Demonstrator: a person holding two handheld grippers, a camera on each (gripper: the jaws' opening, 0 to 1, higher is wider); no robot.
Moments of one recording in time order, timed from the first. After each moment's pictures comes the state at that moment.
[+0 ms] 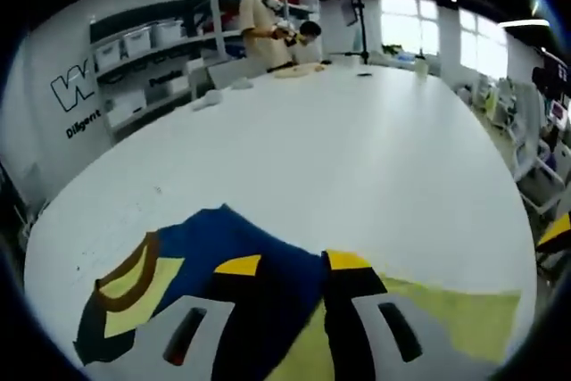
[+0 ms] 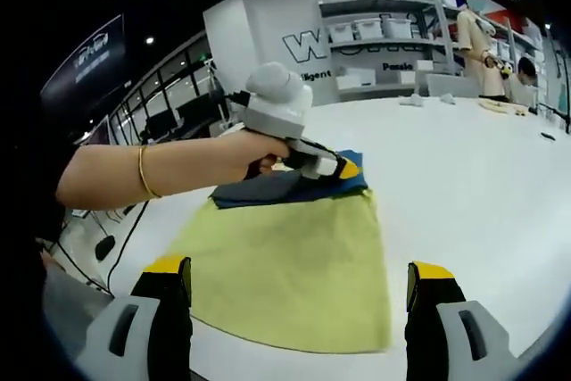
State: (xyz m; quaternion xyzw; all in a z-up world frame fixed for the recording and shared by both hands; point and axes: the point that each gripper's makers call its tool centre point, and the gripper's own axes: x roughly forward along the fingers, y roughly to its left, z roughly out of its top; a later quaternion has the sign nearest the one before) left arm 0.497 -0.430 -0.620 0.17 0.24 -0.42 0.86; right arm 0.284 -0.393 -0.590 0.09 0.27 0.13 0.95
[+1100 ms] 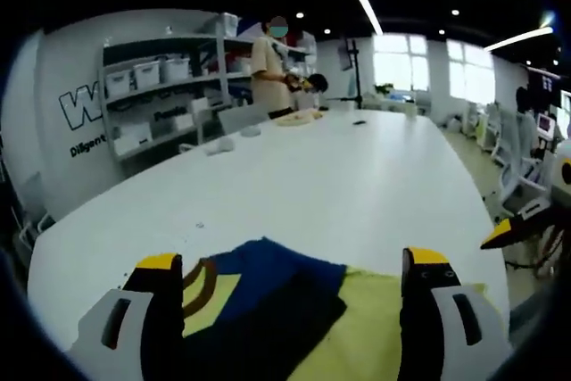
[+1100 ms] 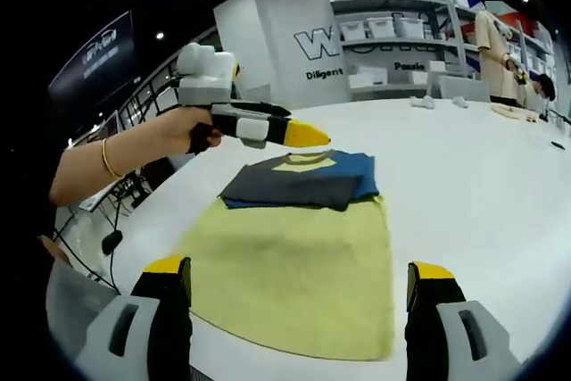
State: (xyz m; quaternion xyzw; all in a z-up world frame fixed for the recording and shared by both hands) left arm 0.486 -0.349 -0.538 0.12 0.16 -0.44 0.87; right arm 0.287 -0.385 -0.579 0.07 0.27 0.16 0.95
